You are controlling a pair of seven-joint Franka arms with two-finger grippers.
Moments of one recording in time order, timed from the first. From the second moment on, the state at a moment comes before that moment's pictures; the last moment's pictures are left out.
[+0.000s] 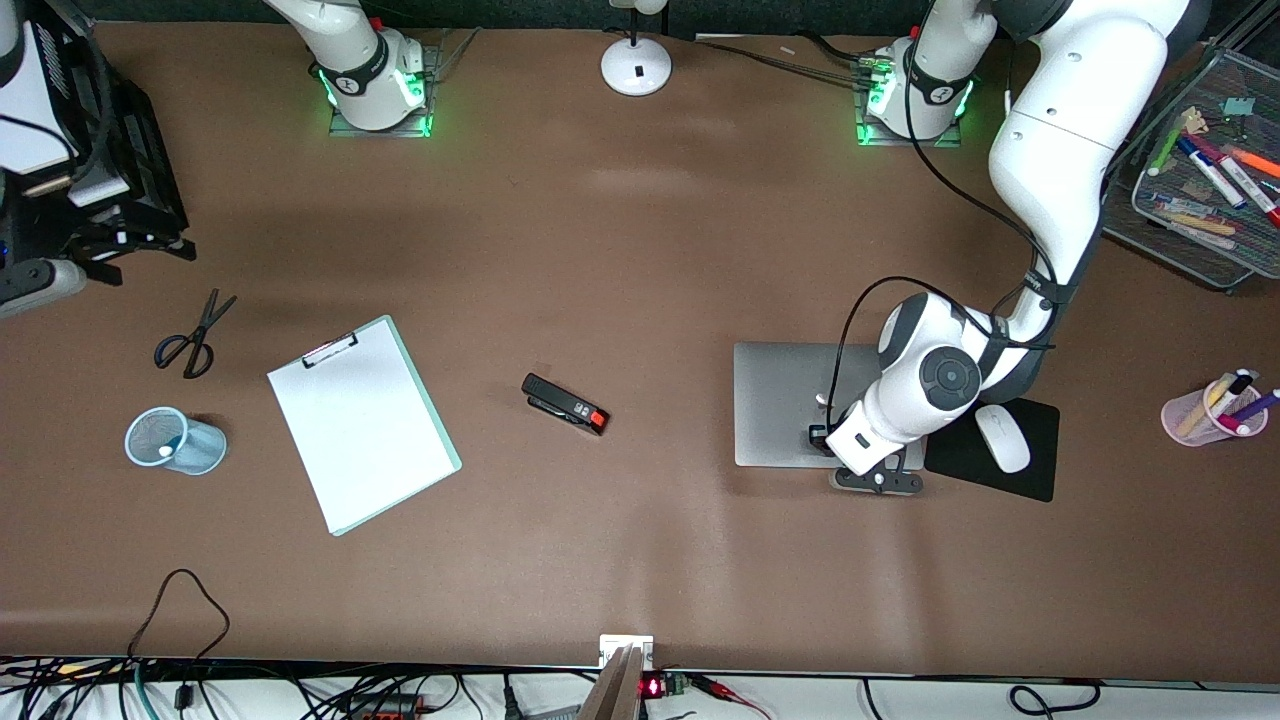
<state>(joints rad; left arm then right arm) 0.00 0.79 -0.32 -1.62 0.18 2.44 -0.31 0.03 0.10 -0.07 -1.55 0.11 1.51 -0.28</state>
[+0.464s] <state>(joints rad) 0.00 0.73 -0.33 -1.55 0.18 2.26 -0.31 0.06 -0.05 -0.07 -1.67 0.07 1.53 -0.03</state>
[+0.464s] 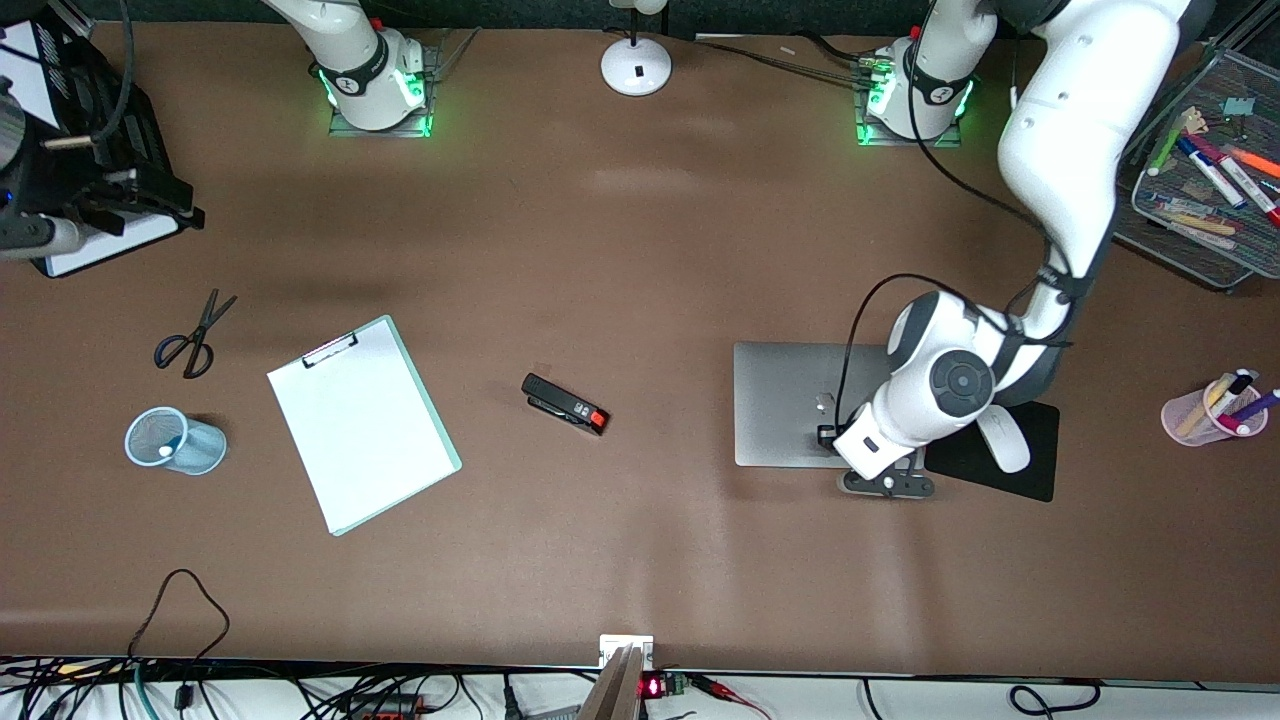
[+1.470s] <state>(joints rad) 0.05 0.27 -0.34 -1.48 0.13 1.64 -0.23 0.07 -0.16 -0.05 -1.72 -0.02 1.57 0.01</state>
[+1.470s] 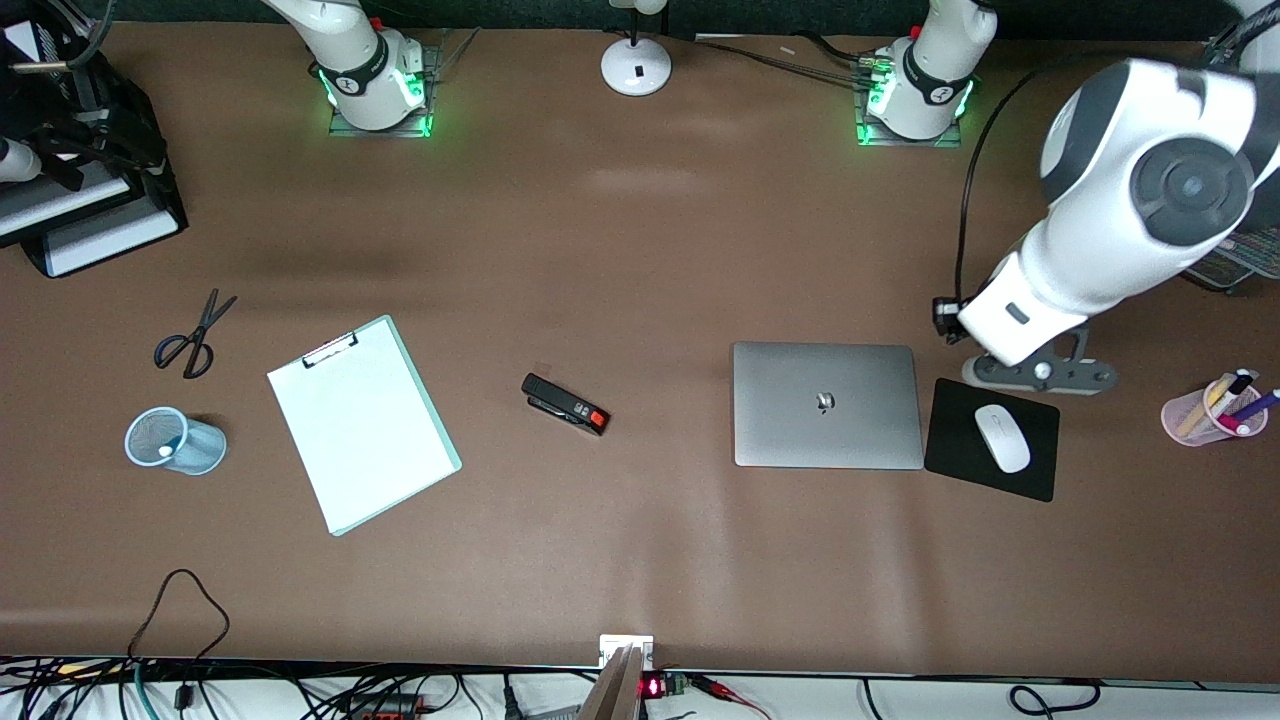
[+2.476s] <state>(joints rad) 0.01 -0.05 -0.04 -1.75 -0.01 1.72 0.03 0.07 -0.05 -0.07 -1.60 0.02 1.57 0.01</state>
